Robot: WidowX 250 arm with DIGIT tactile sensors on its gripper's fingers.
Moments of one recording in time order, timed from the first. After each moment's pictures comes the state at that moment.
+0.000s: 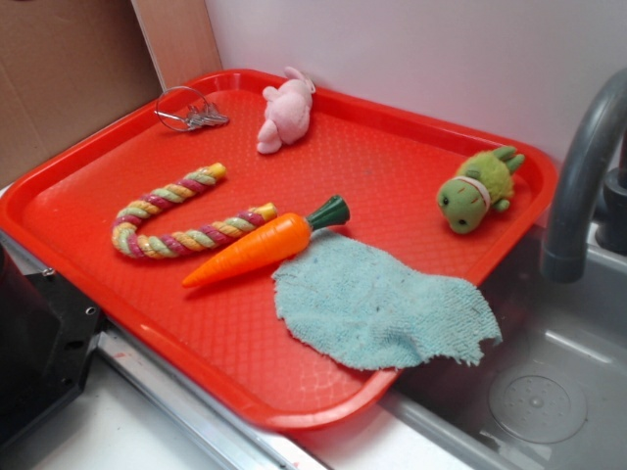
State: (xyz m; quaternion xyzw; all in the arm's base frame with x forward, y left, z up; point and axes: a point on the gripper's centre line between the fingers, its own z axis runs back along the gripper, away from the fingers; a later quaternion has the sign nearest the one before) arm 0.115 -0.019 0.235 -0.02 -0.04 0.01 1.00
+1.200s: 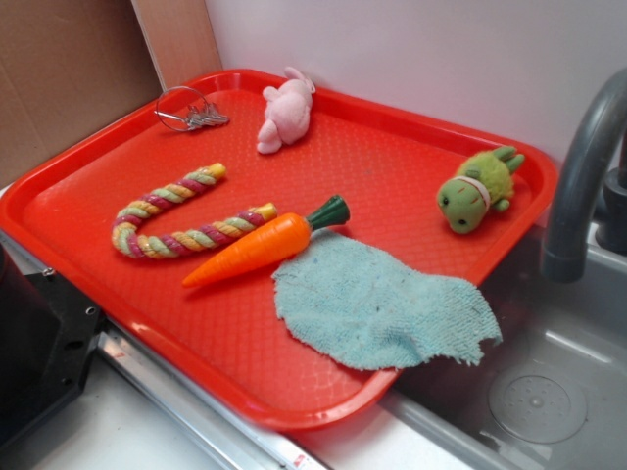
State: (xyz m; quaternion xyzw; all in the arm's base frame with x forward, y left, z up) arm 0.179 -0.023 0.260 0.04 0.00 -0.04 1.00
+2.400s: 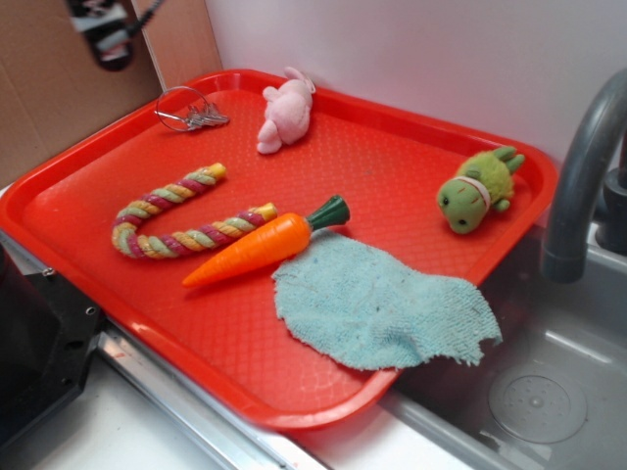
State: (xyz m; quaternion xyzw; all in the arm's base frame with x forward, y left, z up) arm 0.217 0.065 0.149 0.10 -0.05 -0.18 0.98
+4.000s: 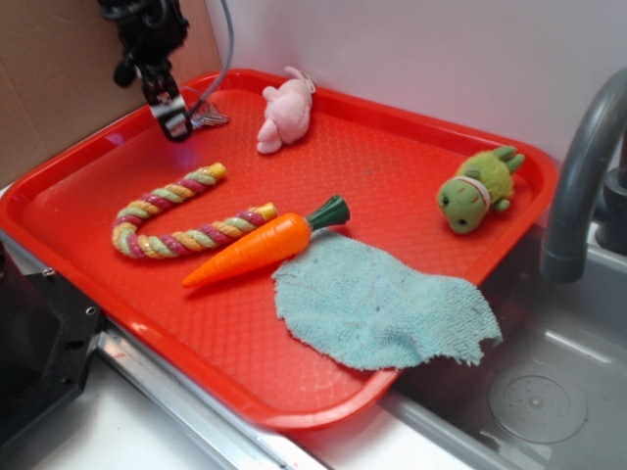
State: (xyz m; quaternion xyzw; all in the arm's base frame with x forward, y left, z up) arm 0.262 0.135 0.026 0.04 -0.07 -0.20 0.98
